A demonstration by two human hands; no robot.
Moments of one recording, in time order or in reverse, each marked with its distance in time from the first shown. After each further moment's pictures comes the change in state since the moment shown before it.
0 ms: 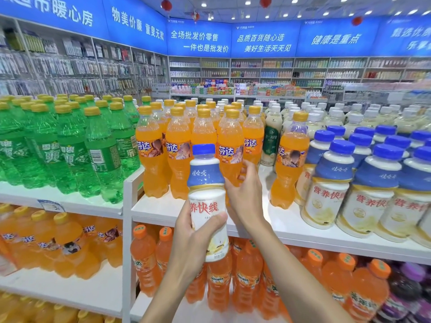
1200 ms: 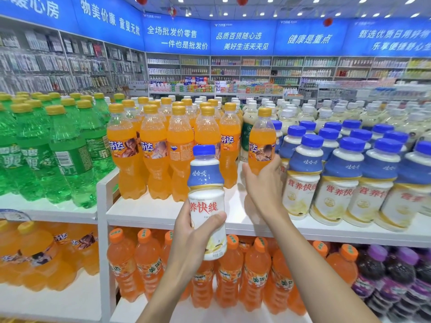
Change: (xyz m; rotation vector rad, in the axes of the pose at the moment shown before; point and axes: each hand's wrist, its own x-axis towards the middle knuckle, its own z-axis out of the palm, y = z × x) left_hand -0.003 -0.012 0.028 0.017 -0.089 -0.062; right_hand 0.027 0.013 -0.076 -0.348 0.205 0.125
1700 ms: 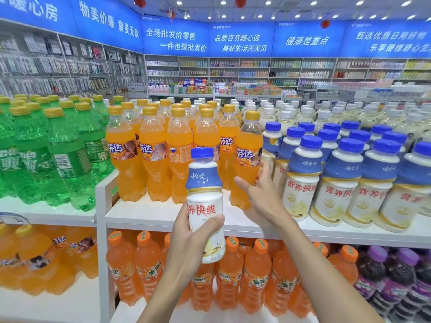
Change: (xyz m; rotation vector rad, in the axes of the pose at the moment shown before) left_hand 0.001 -0.002 -0.003 -0.003 -0.005 -0.006; right_hand -0.005 0.019 -0.006 0.384 -0.395 -0.021
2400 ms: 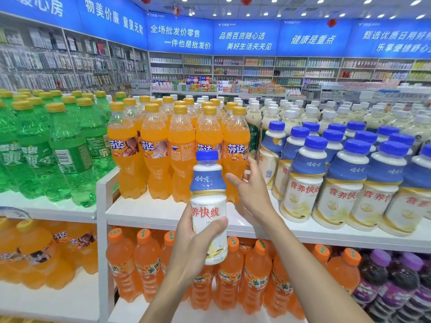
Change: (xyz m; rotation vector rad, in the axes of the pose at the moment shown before) left_hand 0.001 -0.008 0.003 0.029 0.010 -0.023; right_hand 0.006 -0.007 0.026 0.069 0.014 -0.032
